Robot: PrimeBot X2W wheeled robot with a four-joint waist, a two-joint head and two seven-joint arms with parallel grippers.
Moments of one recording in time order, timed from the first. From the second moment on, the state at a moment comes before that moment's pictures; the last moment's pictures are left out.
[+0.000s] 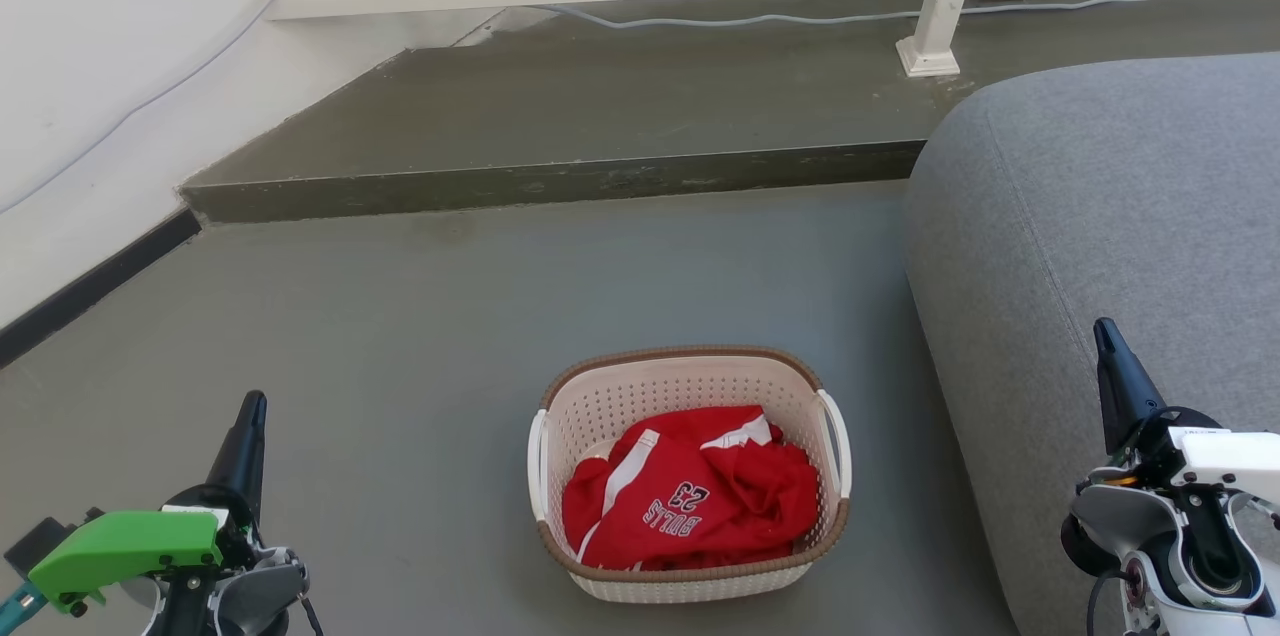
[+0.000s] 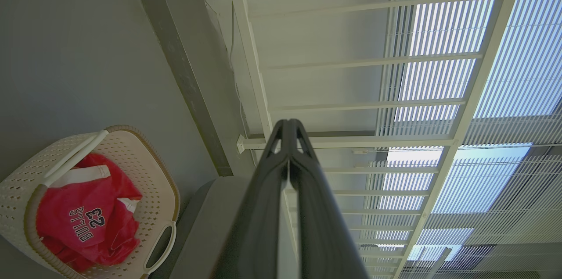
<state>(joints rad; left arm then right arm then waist) -0.07 0.04 0.09 0.28 -1.60 -0.12 0.11 -0.06 -0.04 -0.13 0.28 1.60 0.12 0.11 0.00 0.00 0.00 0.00</state>
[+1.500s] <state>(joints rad) -0.05 0.02 0.01 0.27 -1.50 -0.12 0.02 -0.01 -0.04 -0.06 0.23 1.49 0.12 0.04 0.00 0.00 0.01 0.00</state>
